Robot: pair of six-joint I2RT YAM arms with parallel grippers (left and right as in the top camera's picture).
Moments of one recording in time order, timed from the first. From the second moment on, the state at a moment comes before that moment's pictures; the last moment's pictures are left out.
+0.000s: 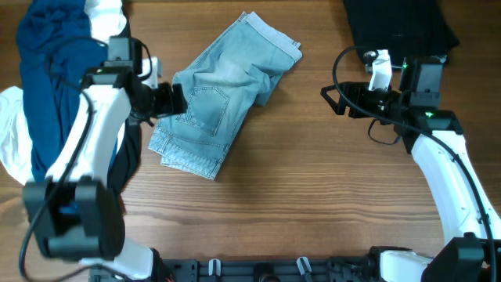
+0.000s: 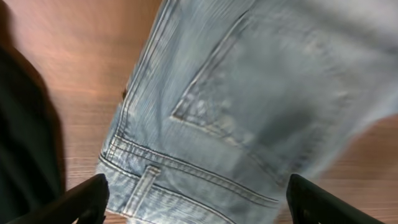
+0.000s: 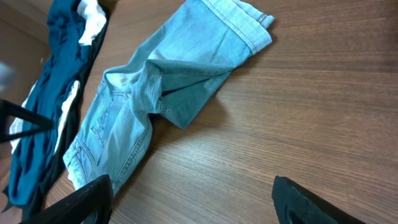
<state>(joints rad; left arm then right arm) 0.00 1.75 1.34 -0.94 0.19 -0.18 -0.04 1.42 1.01 -0.42 -0.62 0.10</state>
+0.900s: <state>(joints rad) 0.07 2.02 1.33 -0.97 0.11 -0.03 -0.04 1.42 1.01 -0.45 -0.58 0.05</state>
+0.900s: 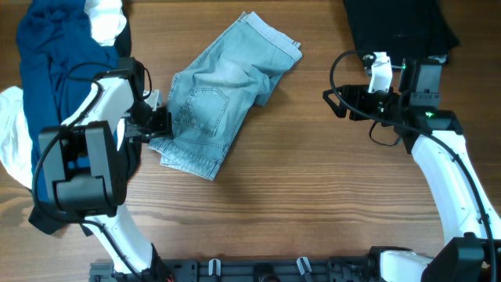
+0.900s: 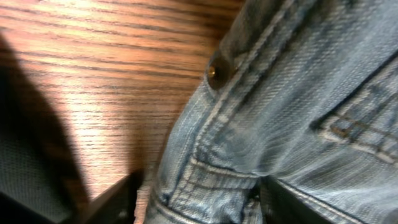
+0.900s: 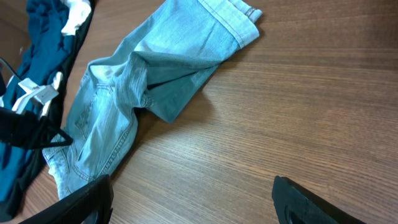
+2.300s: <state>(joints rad) -0.21 1.74 1.70 -1.05 0.34 -0.05 -0.04 1.42 1.01 -0.48 -0.58 0.06</state>
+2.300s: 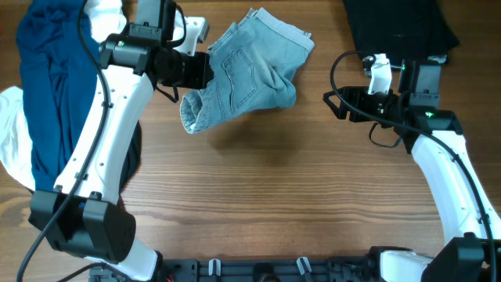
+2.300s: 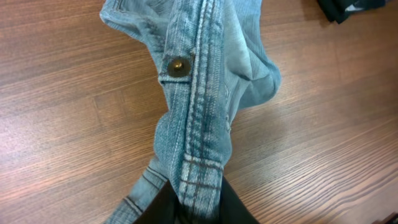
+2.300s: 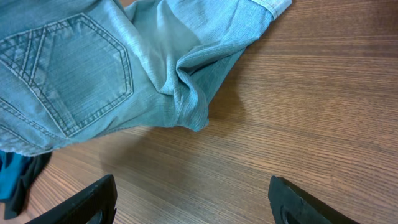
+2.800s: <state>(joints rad) -0.25 1.74 1.70 -1.04 0.33 -0.05 -0.04 1.42 1.01 -0.47 -0.58 0.06</state>
